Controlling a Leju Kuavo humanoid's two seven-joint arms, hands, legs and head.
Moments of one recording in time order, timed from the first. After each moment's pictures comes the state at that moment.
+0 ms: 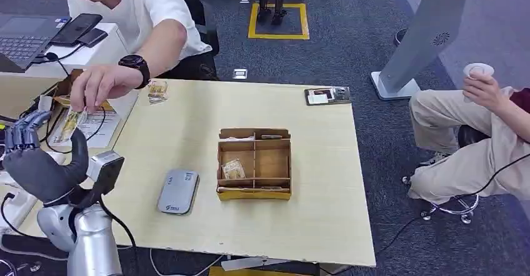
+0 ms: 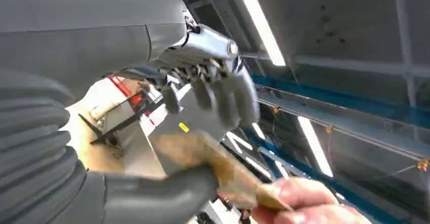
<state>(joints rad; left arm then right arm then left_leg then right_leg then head) -0.27 -0.33 0.42 -1.58 -1.00 0.70 -0.66 -0.14 -0.06 1.48 0.01 -1.39 -0.70 -0.01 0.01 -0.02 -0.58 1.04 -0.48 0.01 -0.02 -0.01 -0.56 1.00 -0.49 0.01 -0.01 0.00</state>
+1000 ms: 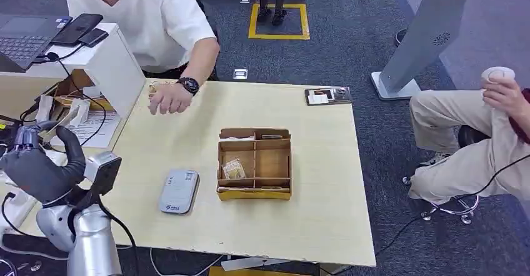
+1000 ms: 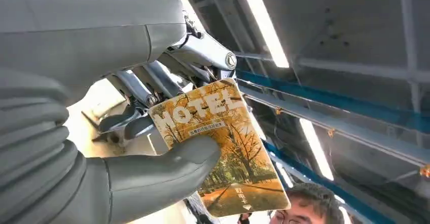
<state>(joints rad) -0.27 -0.33 0.42 -1.59 -1.02 0.70 -0.66 -0.14 -0.06 1.49 0.01 -1.40 -0.70 -0.01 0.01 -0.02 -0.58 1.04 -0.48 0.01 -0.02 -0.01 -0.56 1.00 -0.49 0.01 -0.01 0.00</state>
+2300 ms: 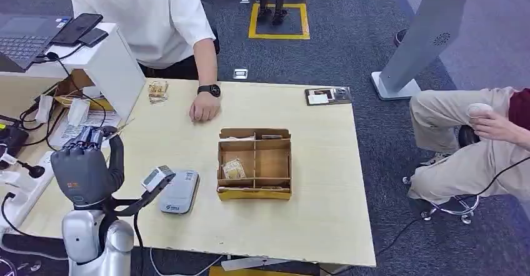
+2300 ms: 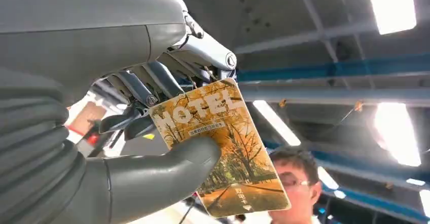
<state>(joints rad) -0.10 -0.29 0.16 -1.67 -1.45 0.70 -0.37 -0.13 -0.06 1.49 0.01 -1.46 -0.70 0.00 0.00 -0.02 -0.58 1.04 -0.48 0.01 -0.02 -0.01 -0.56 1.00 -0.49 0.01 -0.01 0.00</state>
